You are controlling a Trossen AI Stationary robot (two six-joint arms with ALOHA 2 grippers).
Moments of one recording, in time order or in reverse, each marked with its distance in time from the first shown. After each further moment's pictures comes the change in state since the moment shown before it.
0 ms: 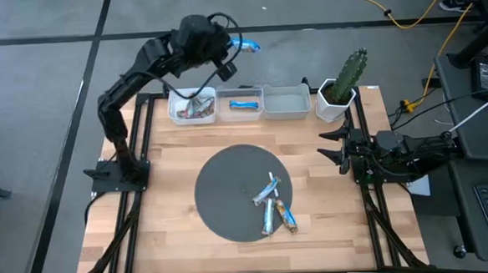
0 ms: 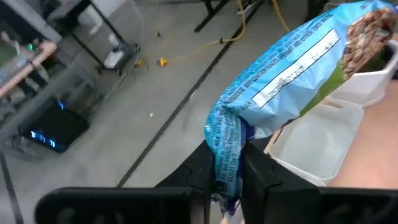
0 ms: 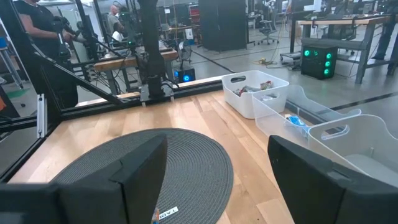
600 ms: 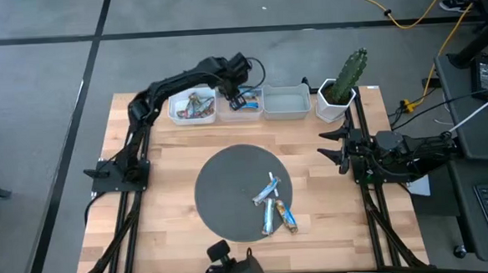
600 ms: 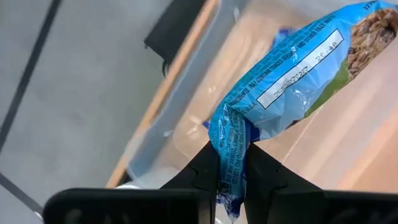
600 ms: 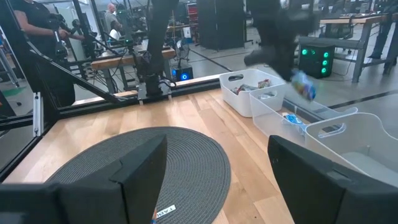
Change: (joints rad) left arm 0.136 0.318 -0.392 0.021 0.228 -0.106; right arm 0.000 0.000 0.000 -0.008 0.009 -0.002
